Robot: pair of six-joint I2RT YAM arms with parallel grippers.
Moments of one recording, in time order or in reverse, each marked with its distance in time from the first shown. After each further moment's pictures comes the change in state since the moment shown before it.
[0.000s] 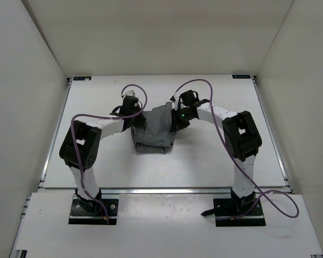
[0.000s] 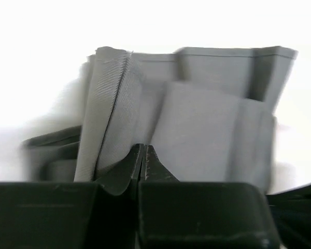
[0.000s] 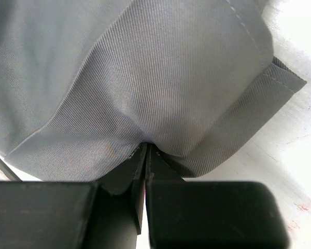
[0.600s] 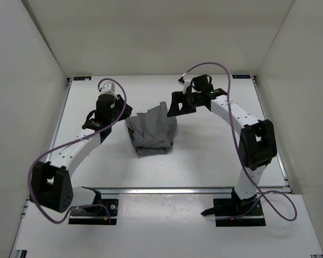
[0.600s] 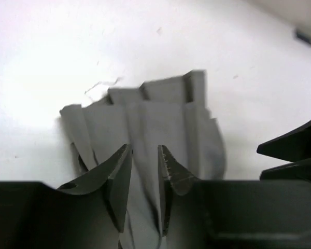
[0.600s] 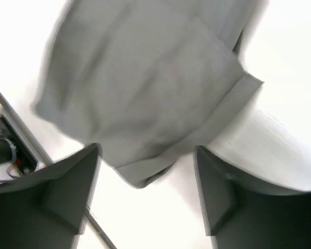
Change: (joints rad) left arm 0.090 -0.475 -0.194 -0.047 0.012 0.093; right arm -0.061 -0.134 0.076 -0.034 -0.106 0.017
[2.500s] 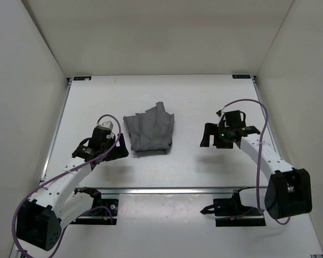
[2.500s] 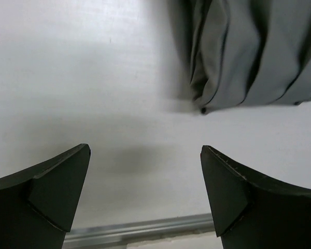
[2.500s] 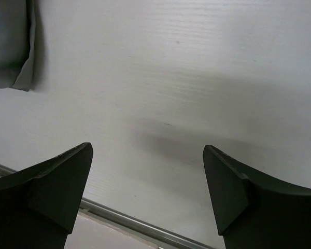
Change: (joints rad) left arm -0.023 -0.423 -0.280 -0.541 -0.003 0.095; right arm -0.190 -0.604 -0.670 -0.082 0.316 0.052
